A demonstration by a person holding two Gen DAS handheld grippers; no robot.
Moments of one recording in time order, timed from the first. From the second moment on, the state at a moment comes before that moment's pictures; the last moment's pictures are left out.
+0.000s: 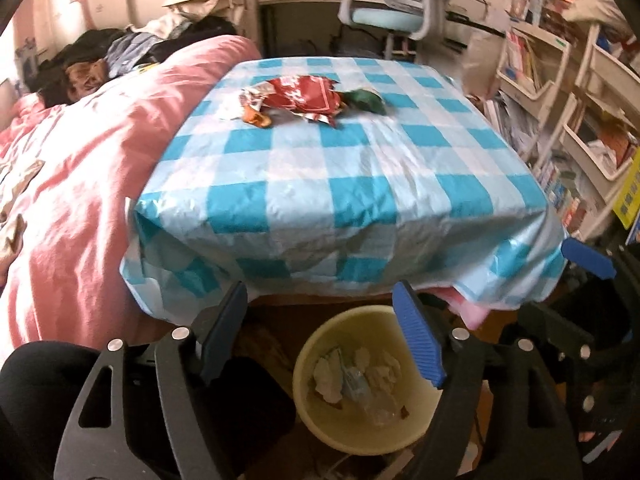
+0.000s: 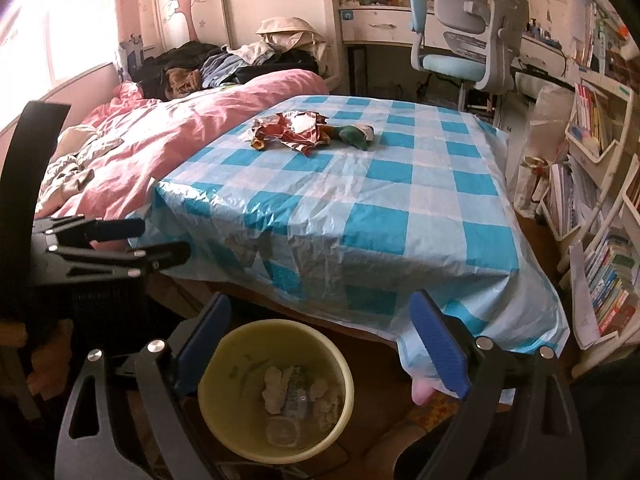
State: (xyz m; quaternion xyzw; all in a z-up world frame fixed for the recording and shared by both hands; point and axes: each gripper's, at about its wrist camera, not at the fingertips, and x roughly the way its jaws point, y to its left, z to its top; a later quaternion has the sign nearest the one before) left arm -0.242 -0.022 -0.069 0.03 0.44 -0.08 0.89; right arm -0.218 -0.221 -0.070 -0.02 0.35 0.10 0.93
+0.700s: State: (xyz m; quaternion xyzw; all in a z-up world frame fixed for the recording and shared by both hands) left arm -0.235 -0.004 -0.058 0.00 0.41 -0.03 0.91; right arm -0.219 -0.198 -0.065 -0.08 0.30 0.08 0.95
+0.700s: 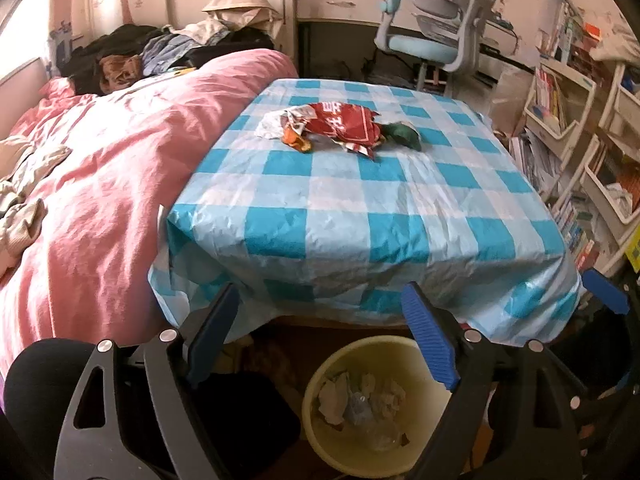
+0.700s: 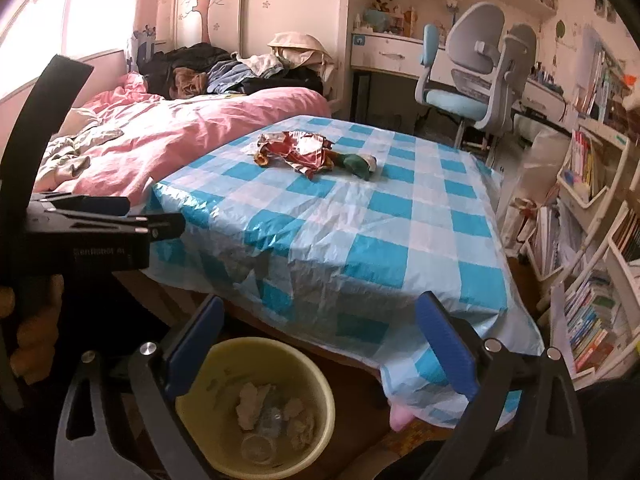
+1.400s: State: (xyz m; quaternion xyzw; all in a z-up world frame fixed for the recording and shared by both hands) left arm -0.223 0.025 -0.055 -0.07 0.39 0.00 0.92; right arm -0.216 -0.177 -0.064 -0.13 0.26 0.08 0.95
